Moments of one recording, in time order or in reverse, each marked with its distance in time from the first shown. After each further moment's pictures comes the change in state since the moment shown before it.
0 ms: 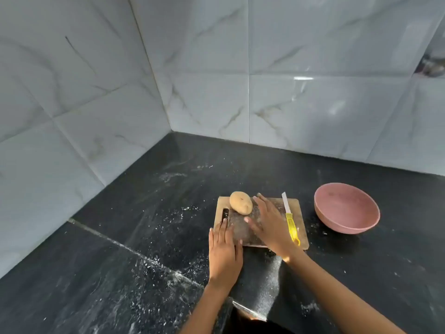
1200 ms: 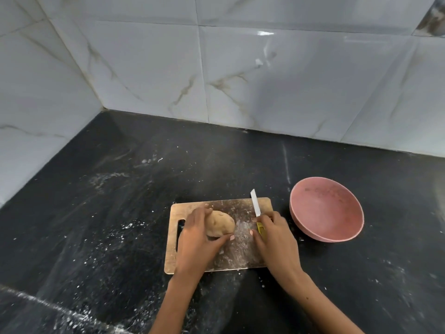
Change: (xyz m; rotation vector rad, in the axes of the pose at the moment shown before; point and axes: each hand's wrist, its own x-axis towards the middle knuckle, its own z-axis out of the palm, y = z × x) left_hand 0.102 0.023 0.014 -0.317 -0.176 -0.074; right_hand -0.004 0.050 -0.032 -0.072 -0.043 0.403
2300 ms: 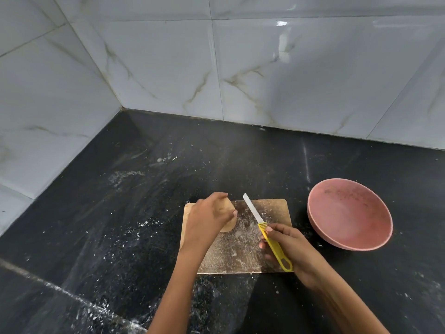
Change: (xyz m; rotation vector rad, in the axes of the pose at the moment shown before) left_hand 0.042 0.017 -0.023 -0.095 -0.171 -0.208; right_hand 0.011 0.000 -0.017 1.246 -0.526 0.568
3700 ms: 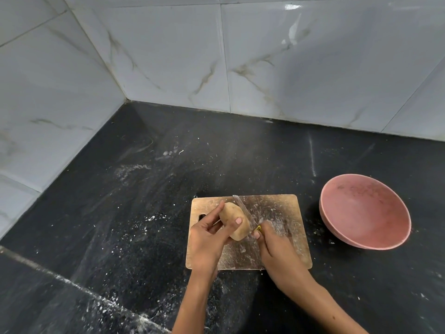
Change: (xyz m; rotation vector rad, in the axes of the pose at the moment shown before) left_hand -0.043 -0.010 0.011 -0.895 0.100 -0.252; right_hand -0.004 0.023 0.038 -0.940 0.058 -0.484
